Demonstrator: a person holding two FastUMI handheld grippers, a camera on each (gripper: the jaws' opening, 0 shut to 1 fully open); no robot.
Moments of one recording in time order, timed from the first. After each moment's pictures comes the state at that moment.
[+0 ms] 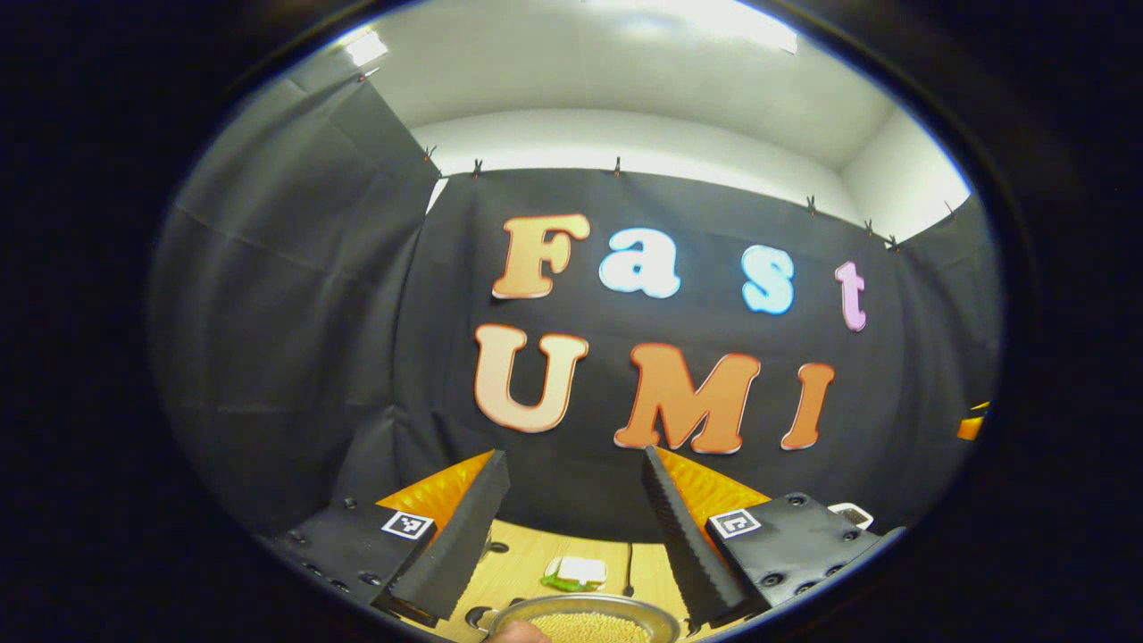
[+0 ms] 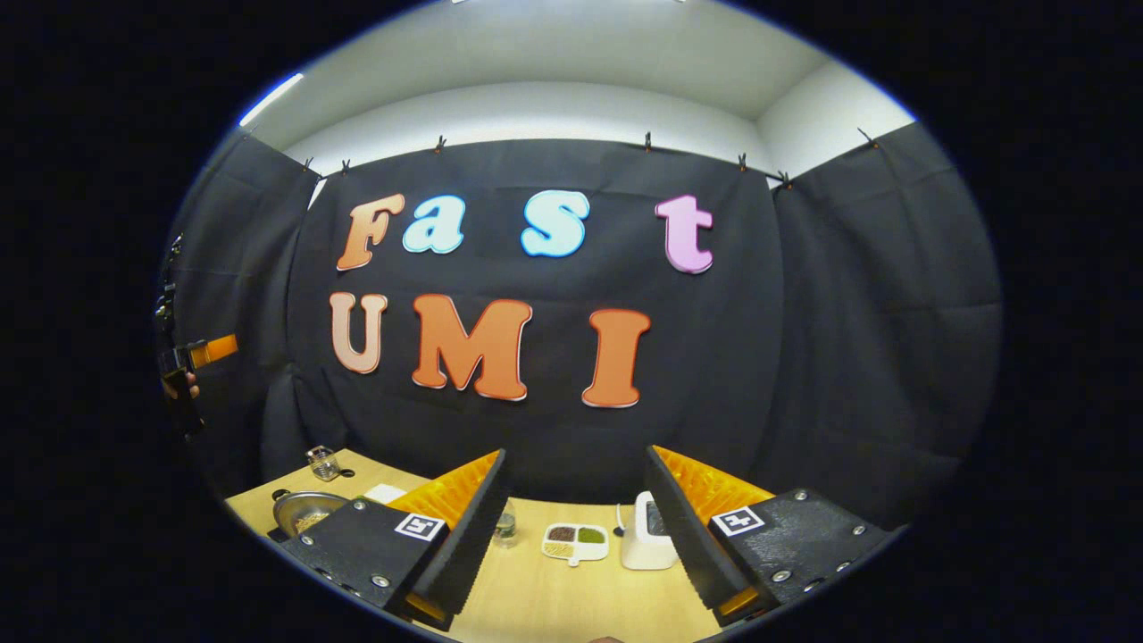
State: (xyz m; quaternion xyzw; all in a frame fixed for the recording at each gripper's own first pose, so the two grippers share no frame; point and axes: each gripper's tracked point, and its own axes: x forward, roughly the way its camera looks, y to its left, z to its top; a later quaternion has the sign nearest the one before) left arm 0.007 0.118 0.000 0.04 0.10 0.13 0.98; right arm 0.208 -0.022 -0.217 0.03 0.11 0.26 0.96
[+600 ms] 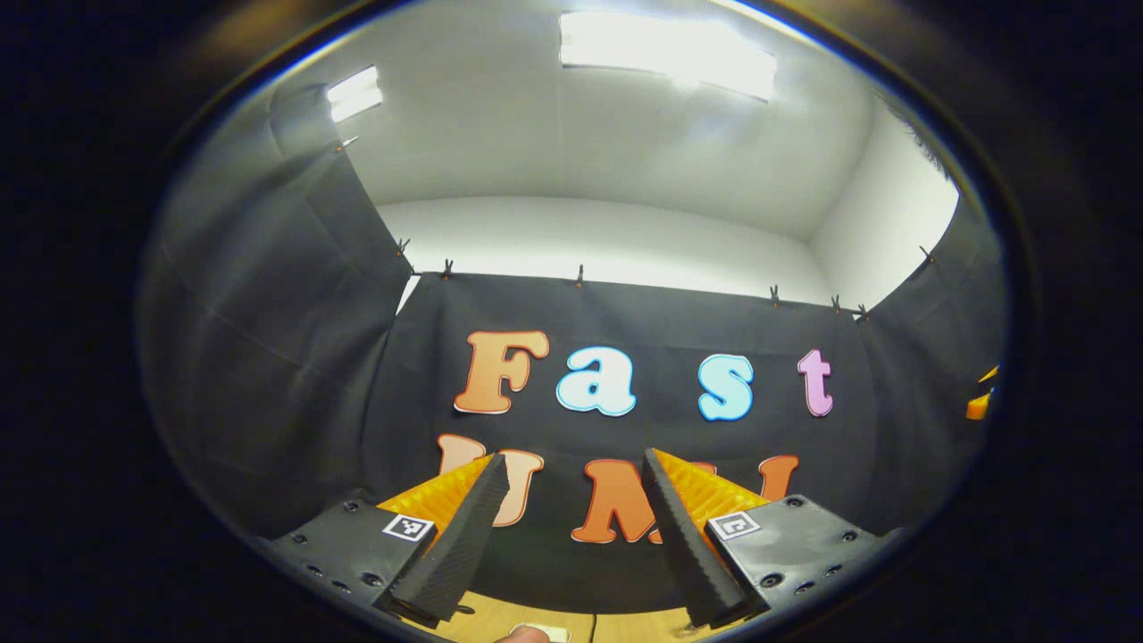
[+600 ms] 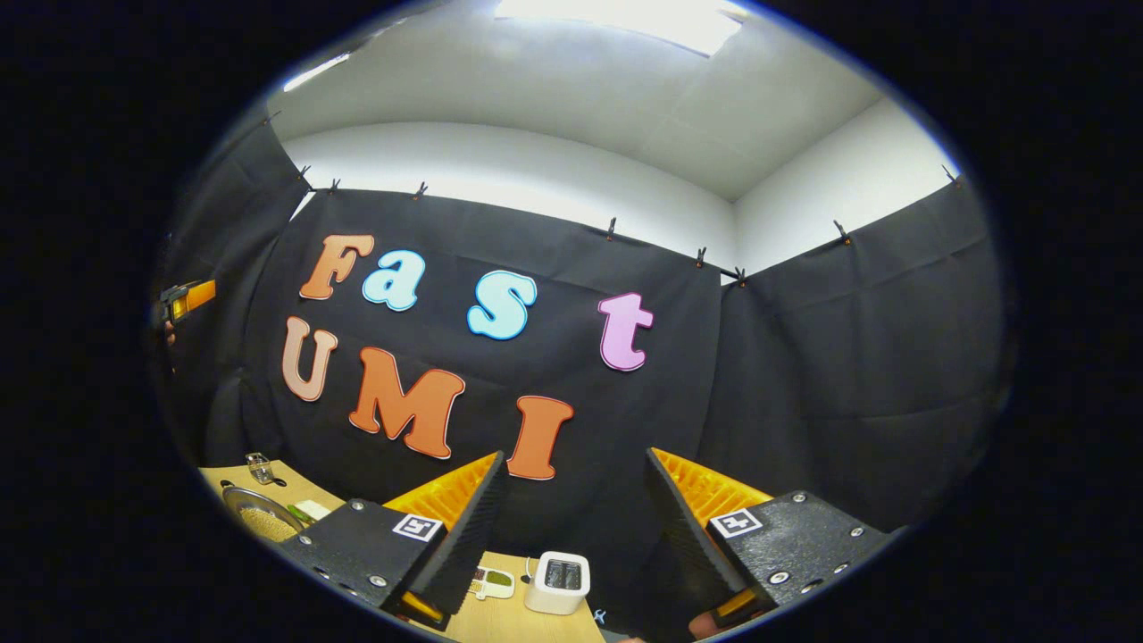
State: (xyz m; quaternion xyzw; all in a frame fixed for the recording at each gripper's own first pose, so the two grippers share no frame) left arm 0.037 0.042 0.139 0.05 -0.05 0.09 0.99; right arm 0.245 -0.091 -0.117 -0.01 0.00 0.19 0.98
